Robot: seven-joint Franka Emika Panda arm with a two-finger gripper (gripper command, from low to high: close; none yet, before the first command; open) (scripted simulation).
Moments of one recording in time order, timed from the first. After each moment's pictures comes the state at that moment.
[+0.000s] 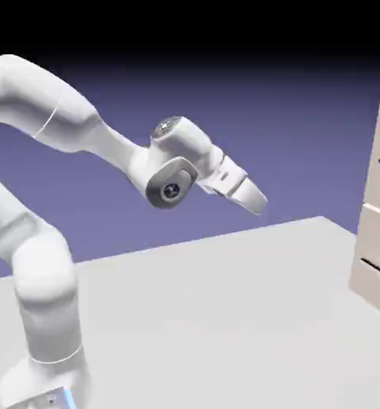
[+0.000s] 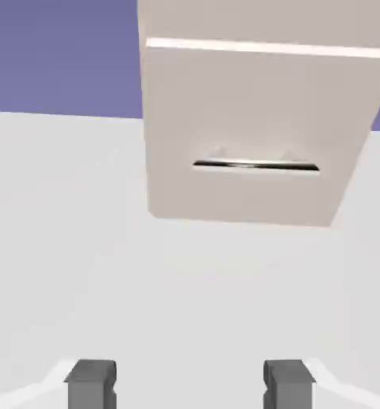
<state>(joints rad) -0.03 -0.59 0.03 -2.79 0.05 3.03 0.75</state>
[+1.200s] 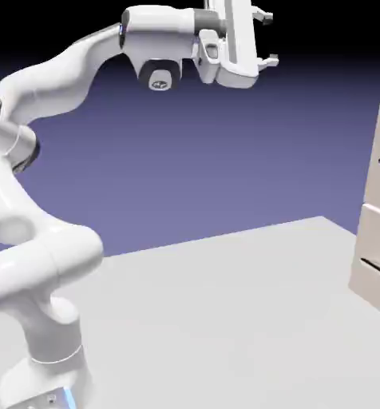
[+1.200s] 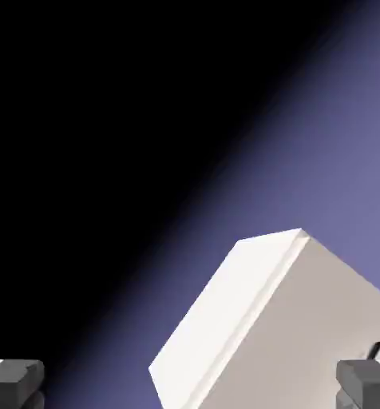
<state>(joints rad) -1.24 -1.08 0.80 -2.14 1.62 2.69 0.88</state>
